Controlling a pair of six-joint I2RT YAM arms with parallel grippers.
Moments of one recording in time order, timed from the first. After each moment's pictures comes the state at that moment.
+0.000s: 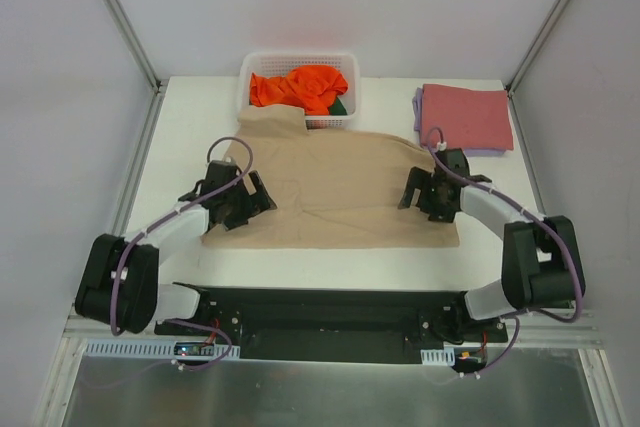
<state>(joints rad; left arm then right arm) -0.26 1.34 0.62 -0.23 0.15 -0.71 0.19 1.51 0.81 -0.40 -0.09 0.45</state>
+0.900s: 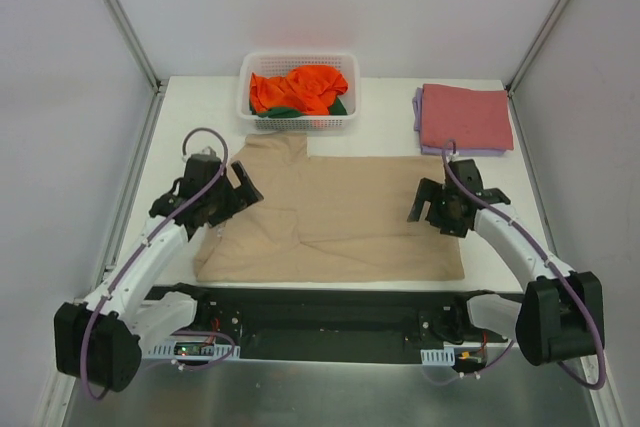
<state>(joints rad) -0.26 0.95 0.66 -0.60 0.07 -0.78 0.21 1.18 0.69 -0.66 -0.05 0.49</state>
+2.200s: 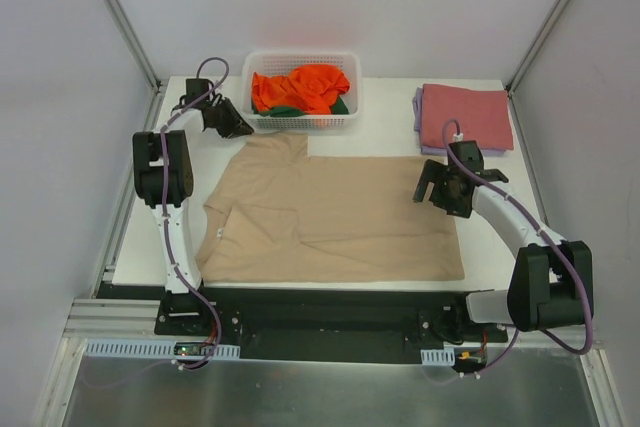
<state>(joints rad) 0.07 2.28 1.70 -0.31 0.54 -0.59 0.15 1.34 0.85 -0.60 0.03 0.44</state>
